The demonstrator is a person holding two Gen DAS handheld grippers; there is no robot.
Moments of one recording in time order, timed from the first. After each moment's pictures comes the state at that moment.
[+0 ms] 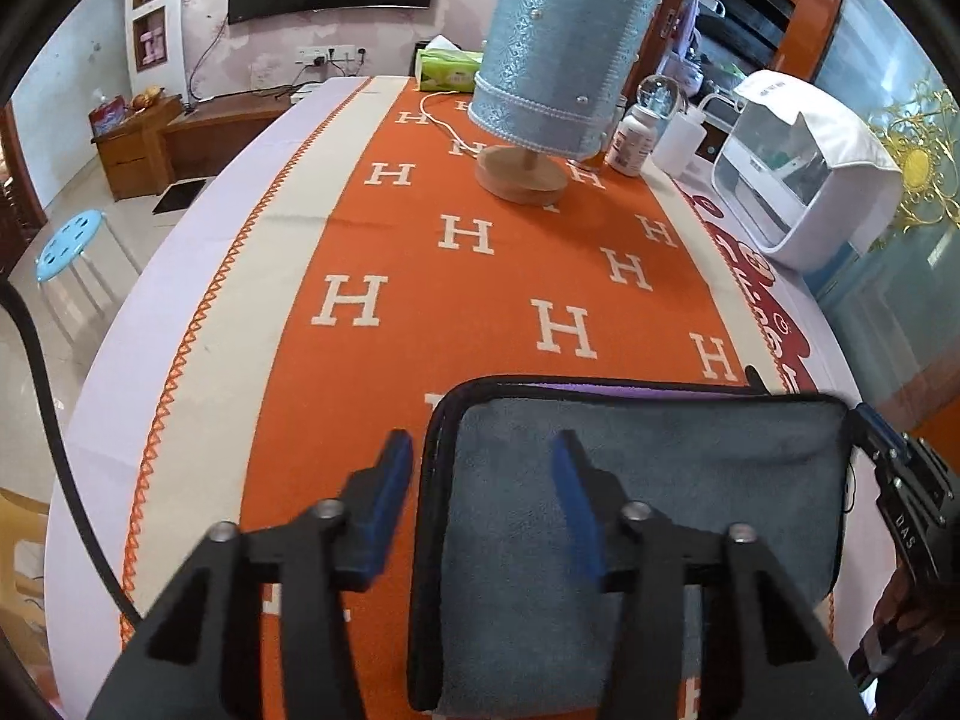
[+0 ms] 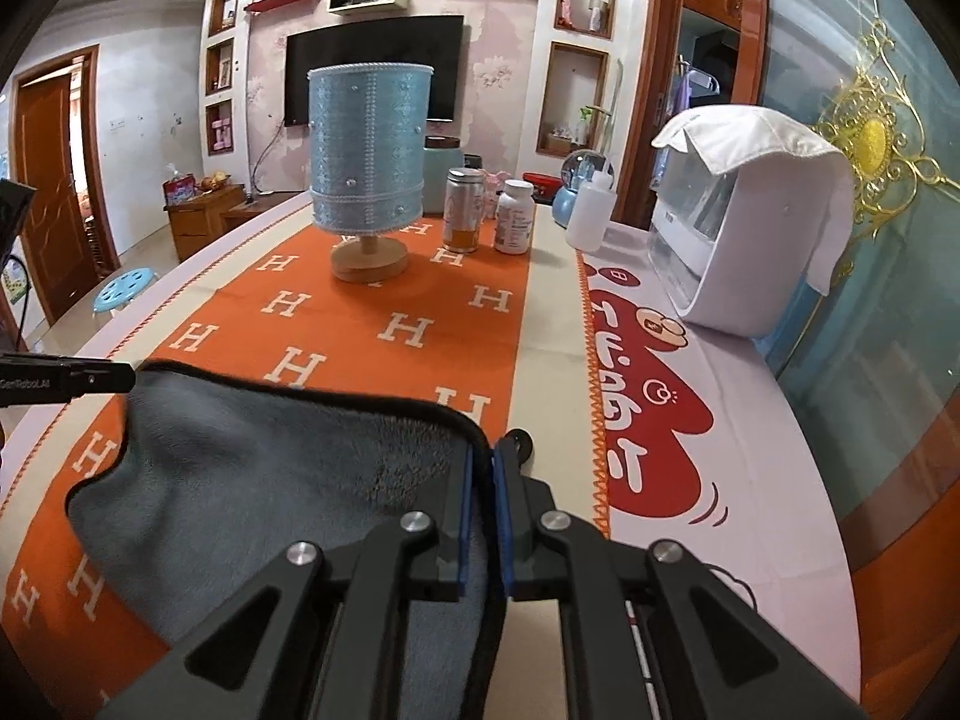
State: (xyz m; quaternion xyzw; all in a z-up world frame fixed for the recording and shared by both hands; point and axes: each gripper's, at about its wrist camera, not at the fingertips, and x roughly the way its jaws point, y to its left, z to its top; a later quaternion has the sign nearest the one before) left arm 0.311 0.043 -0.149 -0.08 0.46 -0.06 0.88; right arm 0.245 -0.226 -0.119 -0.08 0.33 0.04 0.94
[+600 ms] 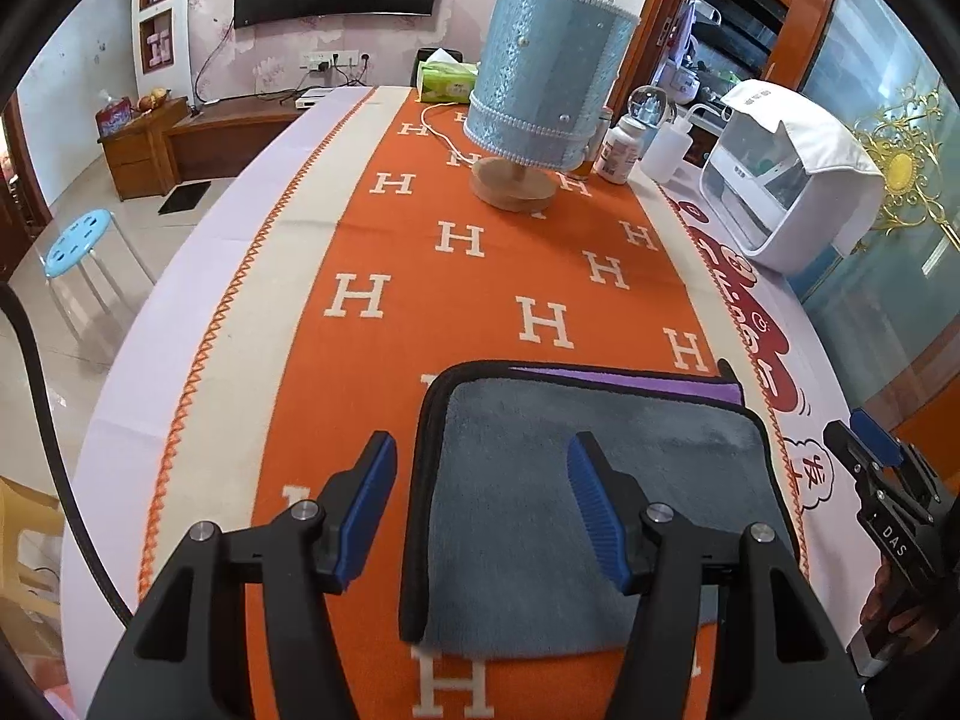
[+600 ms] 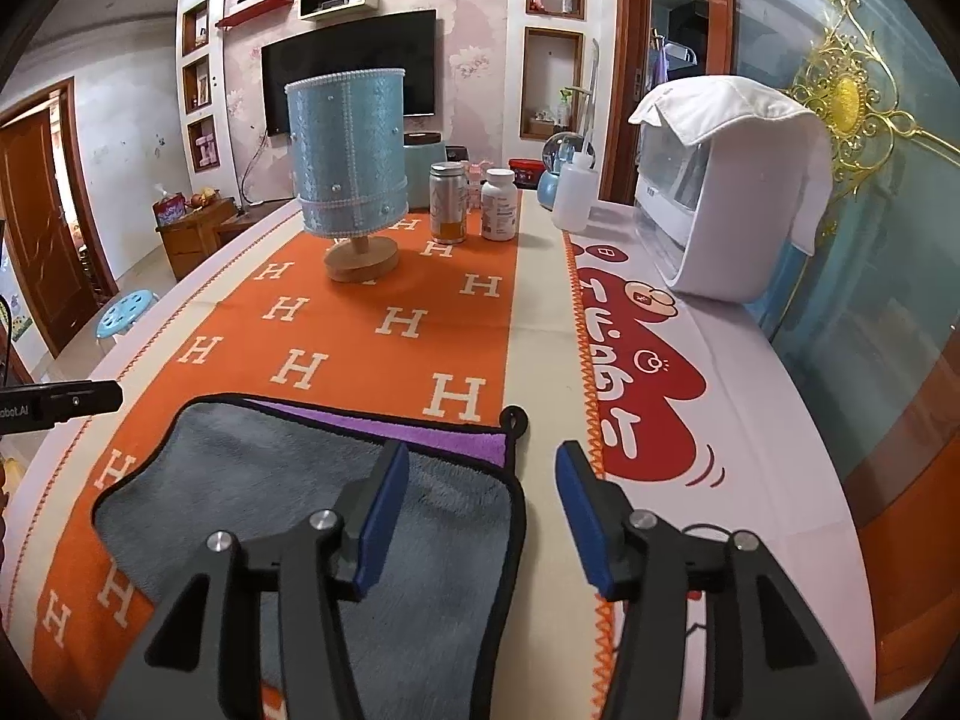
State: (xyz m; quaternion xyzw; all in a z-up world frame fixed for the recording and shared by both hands) left arm 0.276 0.042 -0.119 -0.08 0.46 -0.06 0.88; right arm 0.228 -0.238 -0.108 -0.04 0.35 0.03 0.94
